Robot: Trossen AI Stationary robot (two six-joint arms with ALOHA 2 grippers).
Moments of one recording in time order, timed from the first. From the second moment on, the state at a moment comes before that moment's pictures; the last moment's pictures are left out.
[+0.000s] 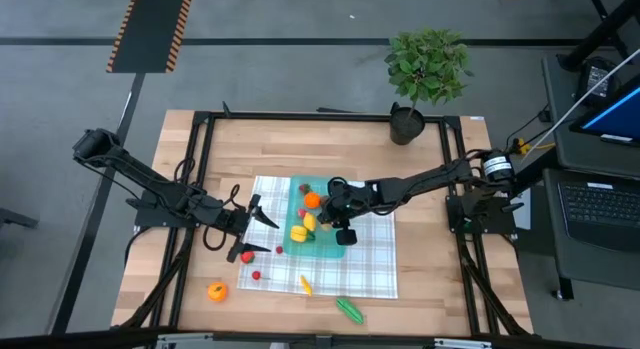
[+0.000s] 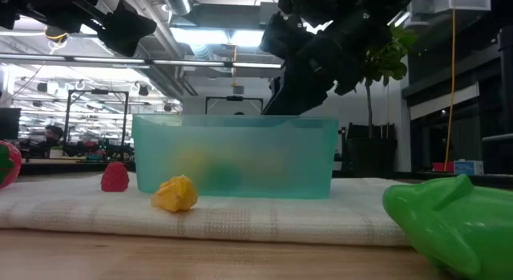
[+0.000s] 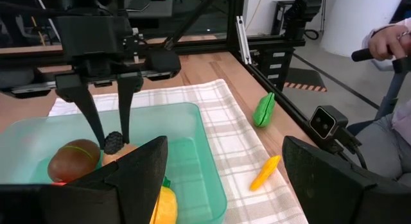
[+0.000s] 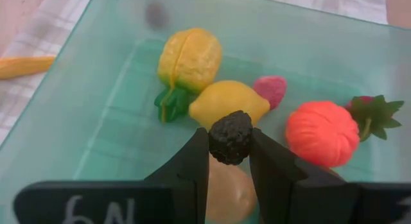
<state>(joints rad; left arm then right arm) -0.43 0.94 0.35 0.35 -0.17 -0.08 0.08 1.79 1.07 -0.06 -0.03 -0.12</state>
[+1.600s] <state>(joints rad) -0.43 0.94 0.35 0.35 -0.17 -0.08 0.06 1.80 1.23 -0.22 -0.01 -0.11</state>
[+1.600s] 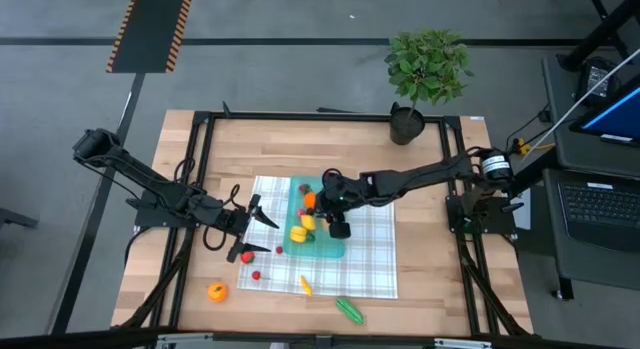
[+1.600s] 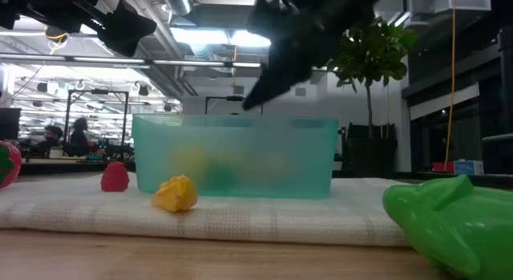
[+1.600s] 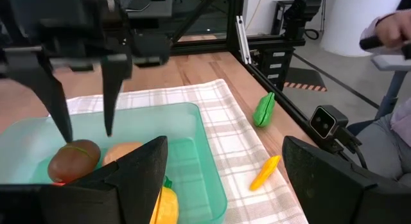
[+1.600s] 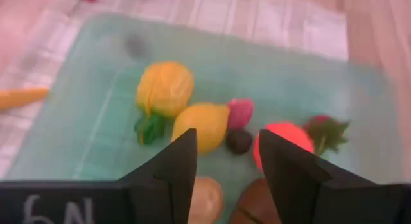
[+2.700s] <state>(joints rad) -0.44 0.94 0.35 0.33 -0.16 -0.10 0.08 1.52 0.67 0.67 -0.01 -0.13</state>
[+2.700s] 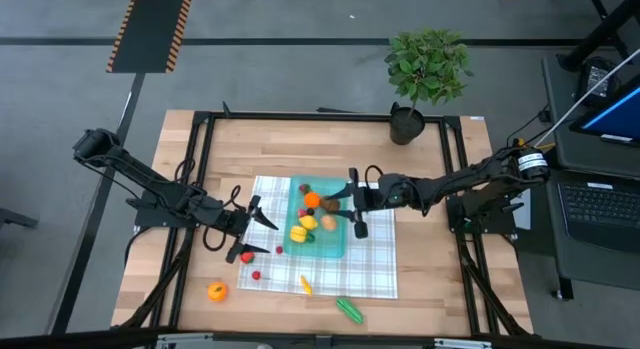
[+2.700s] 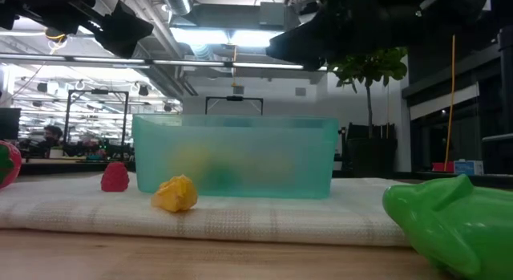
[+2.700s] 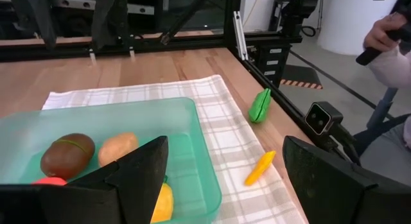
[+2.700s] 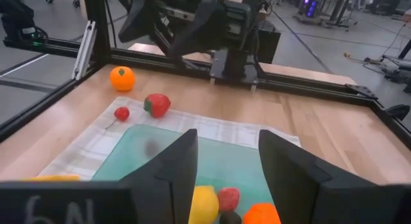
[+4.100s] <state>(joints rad) -0.55 0.95 0.65 -0.36 -0.19 -0.07 0.08 1.53 0.68 0.69 -0.01 -0.11</state>
